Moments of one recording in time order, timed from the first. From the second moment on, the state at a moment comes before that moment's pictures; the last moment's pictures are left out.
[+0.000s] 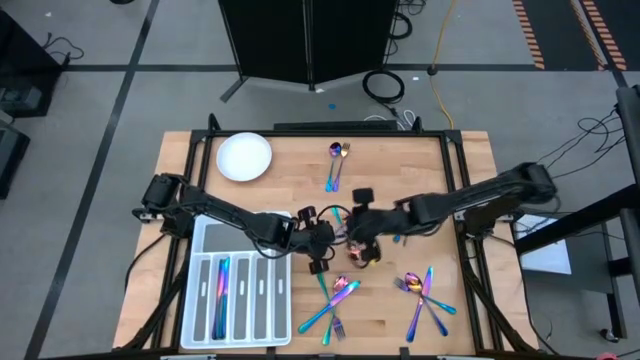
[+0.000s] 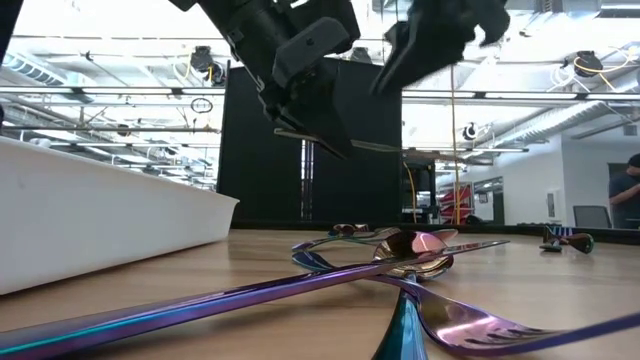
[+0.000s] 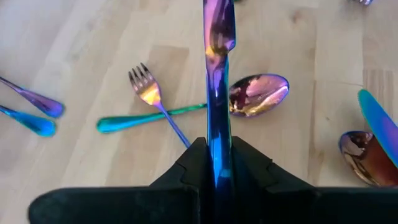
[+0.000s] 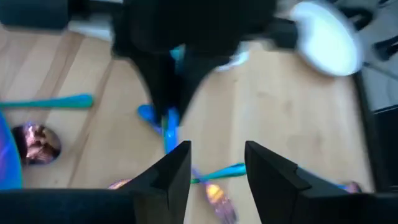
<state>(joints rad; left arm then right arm) -0.23 1.84 1.27 -0.34 -0.35 -0.29 0.22 1.47 1.10 -0.44 0.31 -0.12</state>
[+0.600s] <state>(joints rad) -0.47 1.55 1.27 -1.08 -0.55 -1.44 0.22 0.86 0.68 -0.14 0.34 -0.03</state>
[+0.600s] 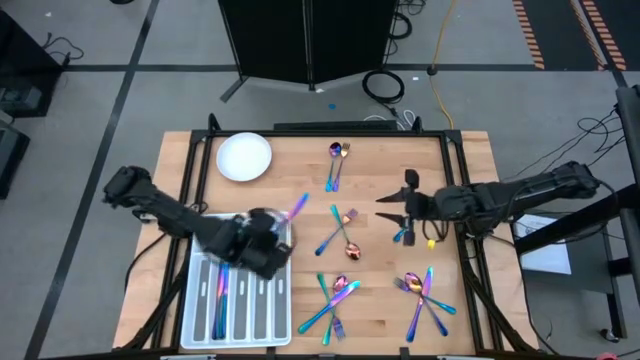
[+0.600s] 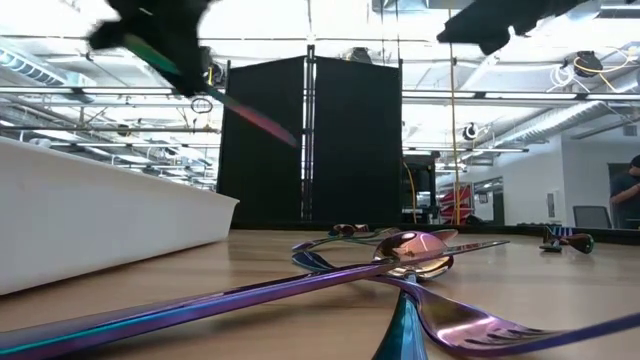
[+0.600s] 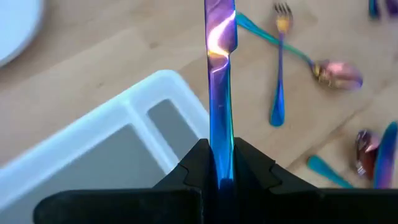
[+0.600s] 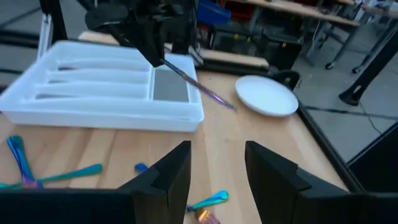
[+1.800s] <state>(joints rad) -1.05 1.76 1.36 -1.21 -0.48 -2.19 0.22 0.93 0.67 -0.14 0.33 0.07</state>
